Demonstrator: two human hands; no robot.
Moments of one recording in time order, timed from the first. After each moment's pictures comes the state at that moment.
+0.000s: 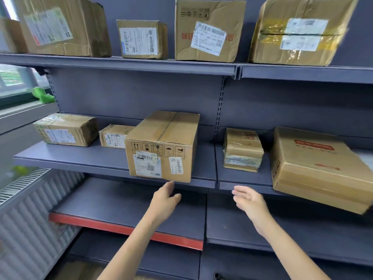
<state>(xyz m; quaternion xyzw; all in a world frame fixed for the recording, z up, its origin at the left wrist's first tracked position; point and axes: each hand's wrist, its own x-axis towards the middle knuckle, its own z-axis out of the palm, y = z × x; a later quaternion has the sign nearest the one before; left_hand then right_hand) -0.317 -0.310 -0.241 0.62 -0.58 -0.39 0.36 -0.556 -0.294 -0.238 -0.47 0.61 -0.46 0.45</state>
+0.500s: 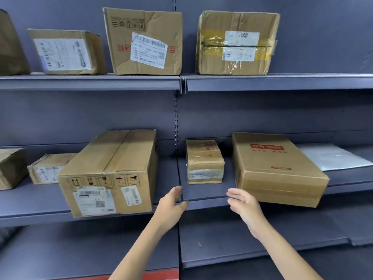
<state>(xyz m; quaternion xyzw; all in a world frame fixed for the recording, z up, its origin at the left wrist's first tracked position) -0.422 -0.381 -0.231 0.50 -0.69 -0.41 0.31 -0.630 -0.322 -0.228 -0.41 0.64 -0.52 0.40</state>
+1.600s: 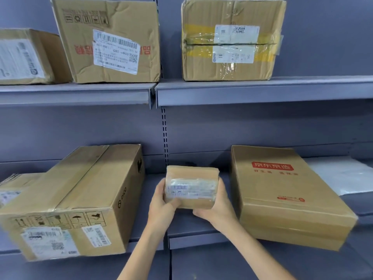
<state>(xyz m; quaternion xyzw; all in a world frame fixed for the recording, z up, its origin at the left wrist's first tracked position) -0.492 -0.467 -0.214 0.49 -0.56 -0.45 0.49 -0.647 -0.448 -0.228 -0.55 0.62 -0.48 0.29</state>
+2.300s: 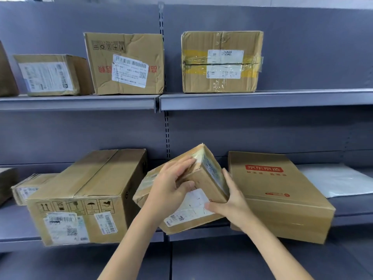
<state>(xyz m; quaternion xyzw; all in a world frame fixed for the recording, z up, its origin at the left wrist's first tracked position) -0.489 -0.386 -0.124 0.37 -0.80 -0.16 0.44 -0.672 -0.376 -0.182 -0.60 0.55 -0.49 0.31</state>
